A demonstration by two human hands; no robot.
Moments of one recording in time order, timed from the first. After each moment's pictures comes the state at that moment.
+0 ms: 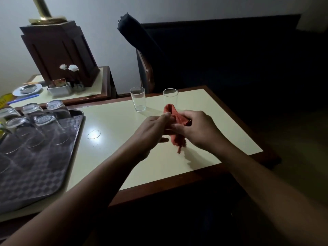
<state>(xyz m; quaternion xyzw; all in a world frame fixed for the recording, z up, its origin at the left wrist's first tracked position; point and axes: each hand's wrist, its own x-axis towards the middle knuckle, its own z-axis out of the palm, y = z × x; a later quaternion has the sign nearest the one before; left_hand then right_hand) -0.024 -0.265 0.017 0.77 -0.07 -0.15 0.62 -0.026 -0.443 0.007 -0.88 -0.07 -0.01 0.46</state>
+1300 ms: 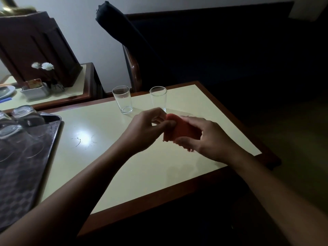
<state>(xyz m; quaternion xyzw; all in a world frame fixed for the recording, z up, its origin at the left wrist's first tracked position) 0.040 -0.284 -0.010 0.88 -0.22 0.00 0.43 -0.007 -0.506 -0.032 -0.87 -0.12 0.00 0.48</state>
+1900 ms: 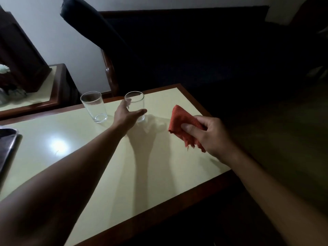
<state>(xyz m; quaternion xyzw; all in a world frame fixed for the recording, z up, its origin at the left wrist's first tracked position) 0.214 -0.321 -0.100 0.85 0.03 0.04 0.52 0.029 -0.564 -0.046 -0.82 0.00 -0.08 0.56</state>
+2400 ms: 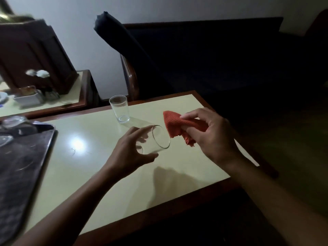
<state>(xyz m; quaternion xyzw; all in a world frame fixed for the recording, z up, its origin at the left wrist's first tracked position) 0.044 -0.246 -0.058 0.88 -0.22 0.05 0.42 0.005 -0.499 -0.006 -0.84 -0.11 -0.23 0.47</state>
